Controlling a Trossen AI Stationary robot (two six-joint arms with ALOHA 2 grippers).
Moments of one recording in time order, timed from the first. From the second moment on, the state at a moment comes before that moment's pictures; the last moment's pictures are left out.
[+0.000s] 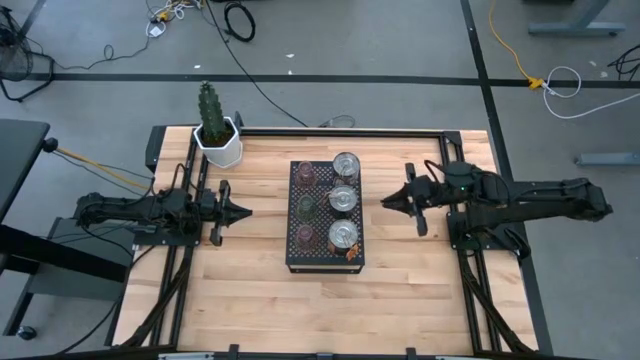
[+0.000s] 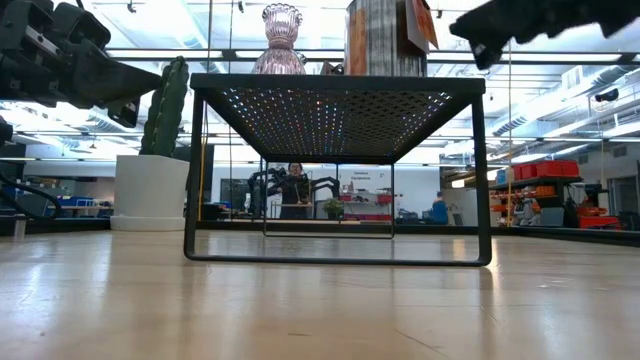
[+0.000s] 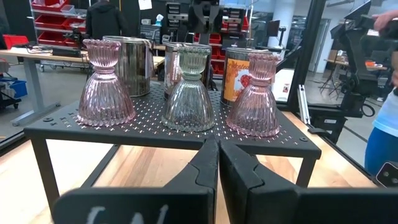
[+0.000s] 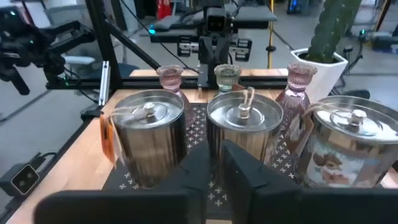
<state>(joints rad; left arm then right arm) -0.06 0.03 0.01 0.04 -0.09 -0.10 -0.07 0.74 0.58 -0.07 -0.17 -0.01</state>
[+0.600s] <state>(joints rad) -0.06 0.03 0.01 0.04 -0.09 -0.10 -0.07 0.50 0.29 0.13 -0.18 0.06</state>
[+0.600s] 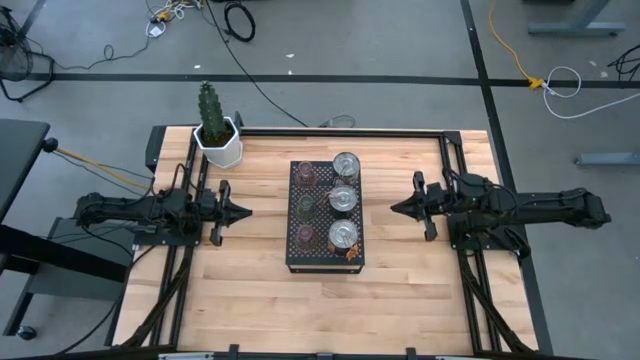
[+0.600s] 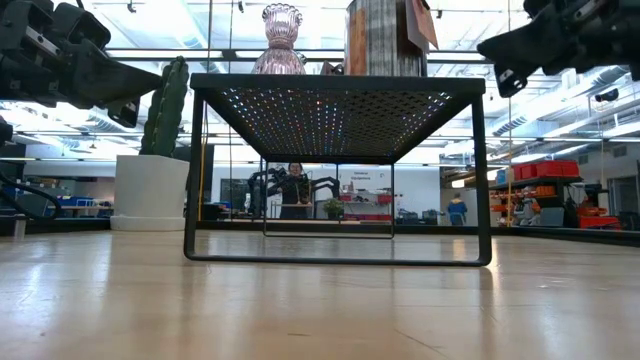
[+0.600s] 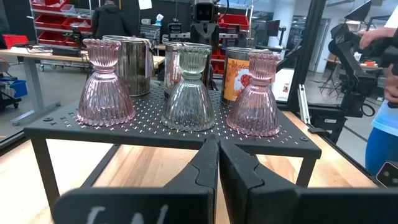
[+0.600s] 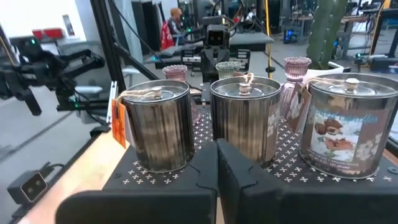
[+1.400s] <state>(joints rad) -0.06 0.03 0.01 0.04 -0.09 -0.10 -0.07 0.20 0.07 0.16 -0.17 0.09</state>
